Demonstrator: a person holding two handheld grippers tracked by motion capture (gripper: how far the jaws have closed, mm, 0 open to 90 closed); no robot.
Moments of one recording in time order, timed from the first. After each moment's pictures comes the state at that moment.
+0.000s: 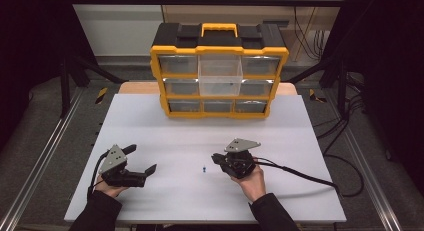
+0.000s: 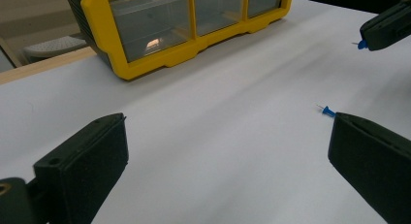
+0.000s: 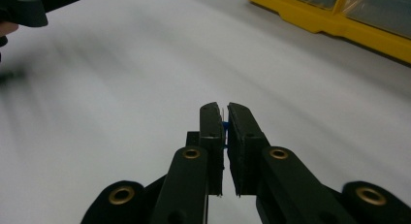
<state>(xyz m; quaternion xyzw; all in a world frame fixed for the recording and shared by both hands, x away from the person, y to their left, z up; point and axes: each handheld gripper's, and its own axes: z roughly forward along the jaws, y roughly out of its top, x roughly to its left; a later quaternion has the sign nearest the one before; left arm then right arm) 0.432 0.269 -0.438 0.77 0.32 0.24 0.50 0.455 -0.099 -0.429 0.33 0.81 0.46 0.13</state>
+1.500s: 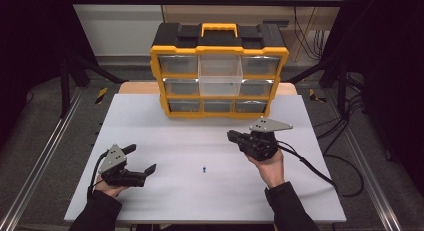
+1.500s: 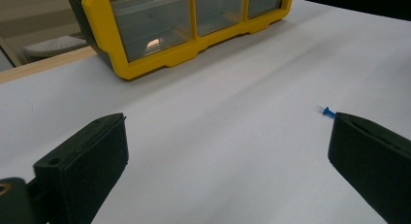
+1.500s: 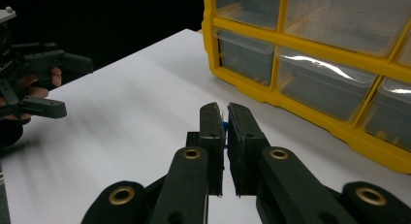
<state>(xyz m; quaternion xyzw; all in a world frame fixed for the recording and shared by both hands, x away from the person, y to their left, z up) 0.433 0.270 -0.439 0.77 0.32 0.24 0.50 0.466 -0.145 -0.363 0.34 0.76 0.53 0.17</state>
